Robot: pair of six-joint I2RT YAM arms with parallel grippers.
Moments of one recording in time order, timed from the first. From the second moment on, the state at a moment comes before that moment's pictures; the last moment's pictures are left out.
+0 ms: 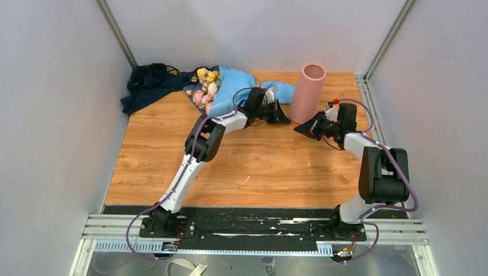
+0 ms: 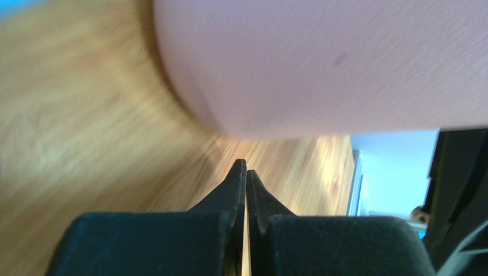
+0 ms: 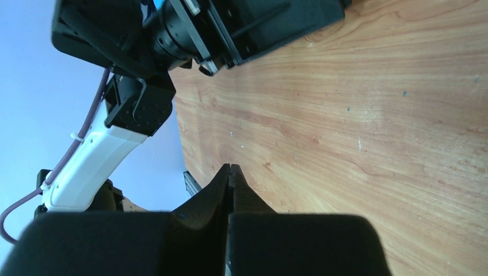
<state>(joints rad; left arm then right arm) -0.59 2.64 2.03 0.21 0.72 -0.82 -0.05 1.57 0.81 0.12 -0.86 0.81</state>
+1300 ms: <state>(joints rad) -0.32 2.15 1.83 -0.42 0.06 -0.52 0.65 1.80 1.66 -0.80 0.03 -0.01</state>
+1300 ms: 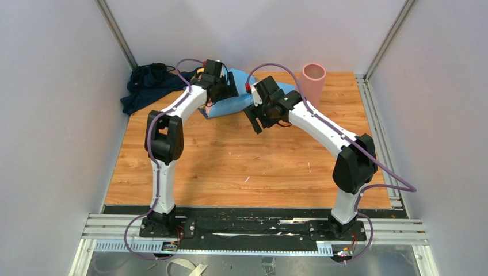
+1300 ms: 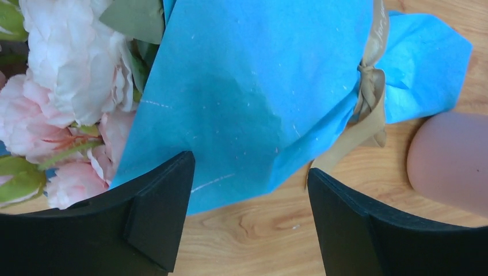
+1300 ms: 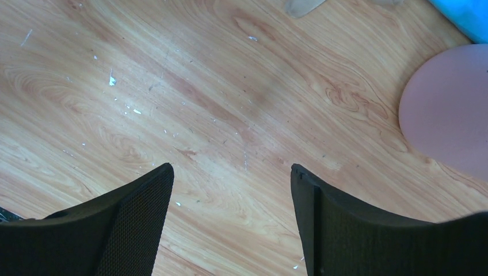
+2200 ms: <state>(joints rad) -0.31 2.23 1.76 -0.54 -0.06 -0.30 0.62 1.91 1.75 -0.81 -0.05 -0.02</state>
